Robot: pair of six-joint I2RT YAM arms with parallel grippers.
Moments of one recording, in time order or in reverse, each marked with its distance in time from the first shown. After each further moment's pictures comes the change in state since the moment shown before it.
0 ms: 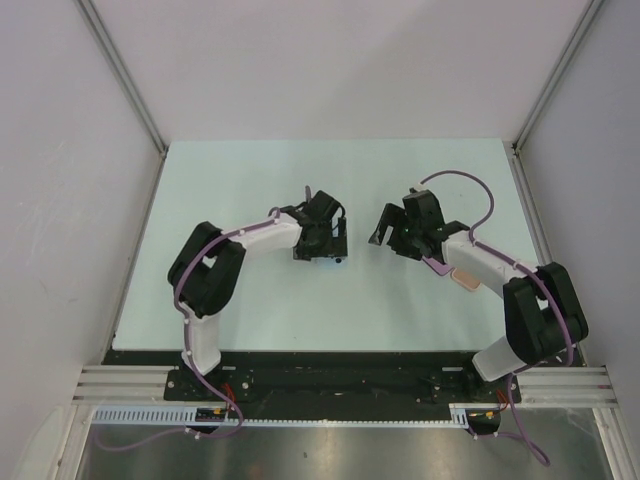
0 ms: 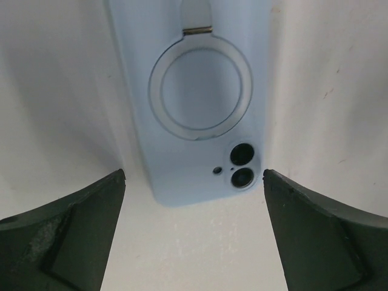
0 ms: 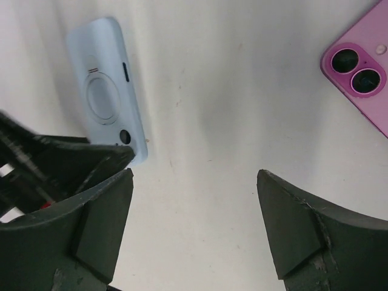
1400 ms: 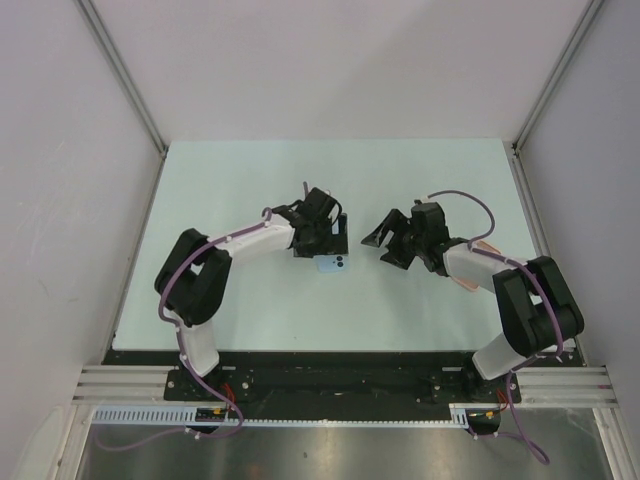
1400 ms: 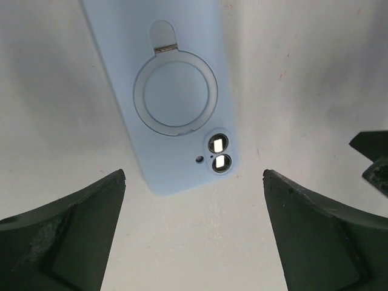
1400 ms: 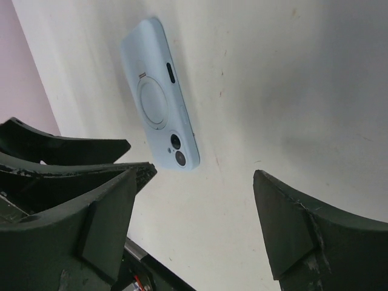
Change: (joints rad) left arm -0.011 -0.076 -0.027 0.039 0.069 -0.004; right arm -0.048 0.017 -0.174 0.338 -0.247 0.235
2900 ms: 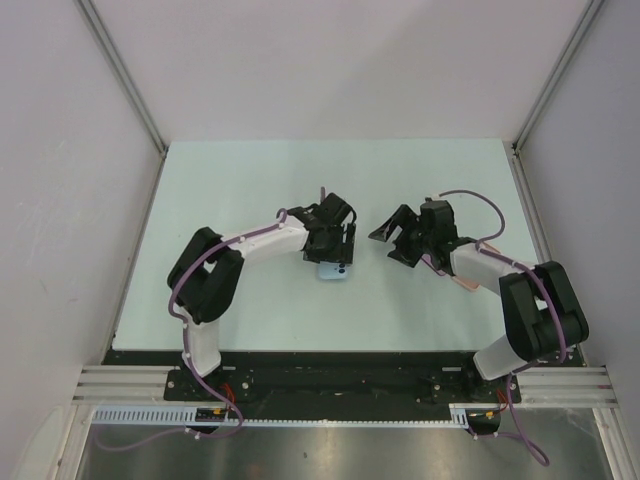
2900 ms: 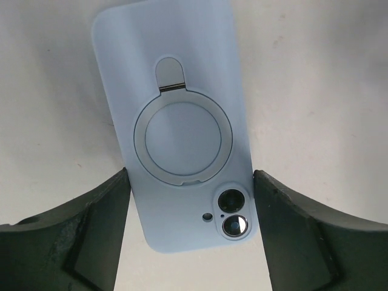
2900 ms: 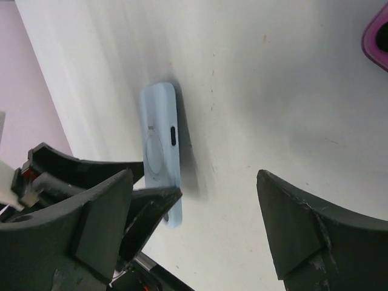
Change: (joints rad) left arm -0.078 0.078 0.091 -0.111 -0.085 0.063; right arm -0.045 -0.040 -0.007 -0.026 0.010 0.017
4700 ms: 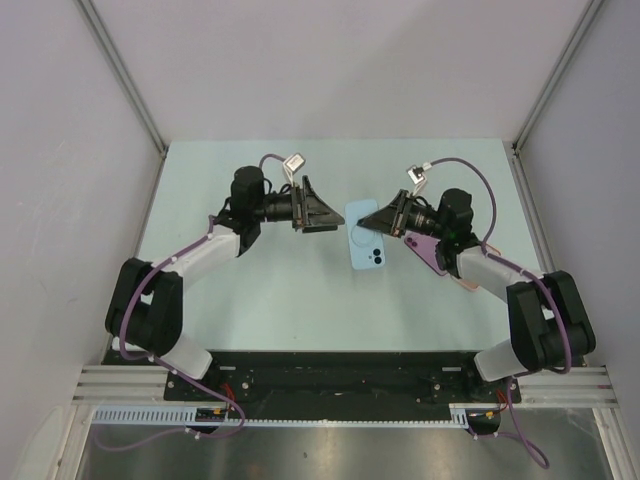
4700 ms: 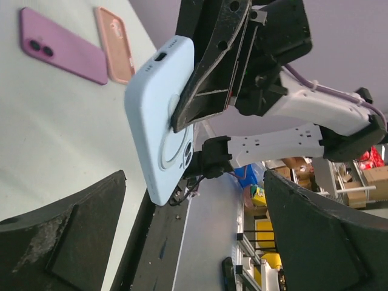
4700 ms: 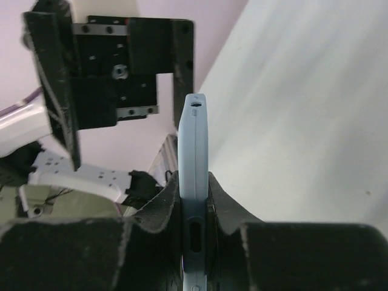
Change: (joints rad) left arm 0.352 -0.375 -0.373 0.906 1.117 -0.351; right arm -0.023 -0.056 -0.020 0.583 -0.575 -0.048
